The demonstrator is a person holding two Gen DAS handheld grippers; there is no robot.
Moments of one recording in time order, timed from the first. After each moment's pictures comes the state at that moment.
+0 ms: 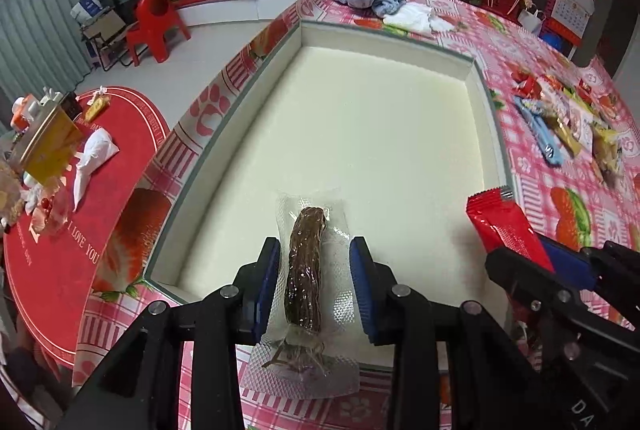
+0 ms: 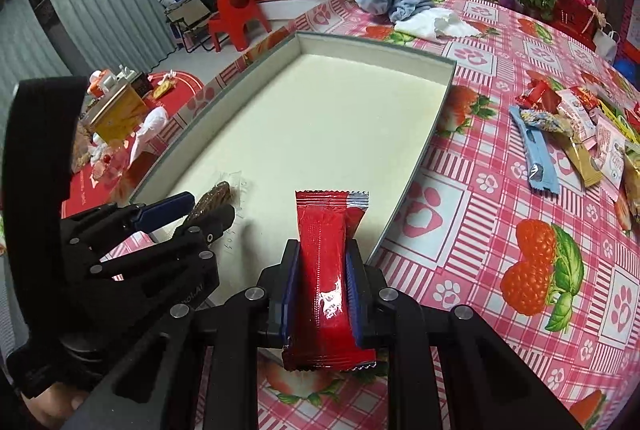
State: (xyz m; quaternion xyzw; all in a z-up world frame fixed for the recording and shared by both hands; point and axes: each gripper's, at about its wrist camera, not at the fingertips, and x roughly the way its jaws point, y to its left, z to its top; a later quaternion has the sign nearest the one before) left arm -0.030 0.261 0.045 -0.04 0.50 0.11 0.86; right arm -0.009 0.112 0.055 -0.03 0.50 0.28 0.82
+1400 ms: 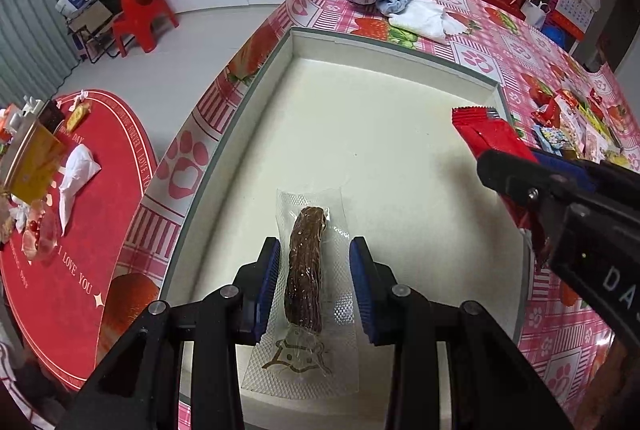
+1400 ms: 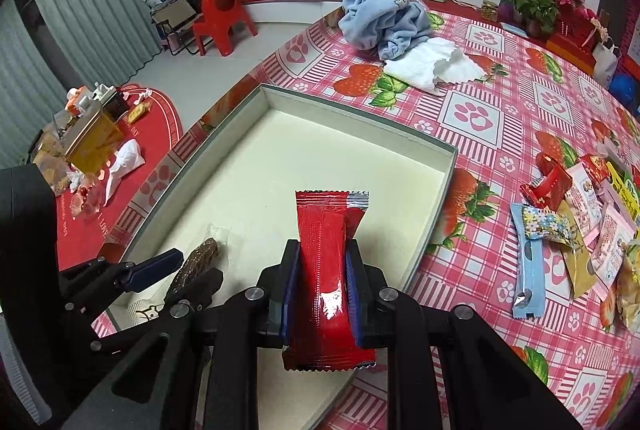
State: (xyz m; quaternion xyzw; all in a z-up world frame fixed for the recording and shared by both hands) left arm 0.034 0.280 0.042 -0.05 0.53 0.09 0.84; right arm 0.090 0.143 0.068 -0.05 0.50 0.26 0.82
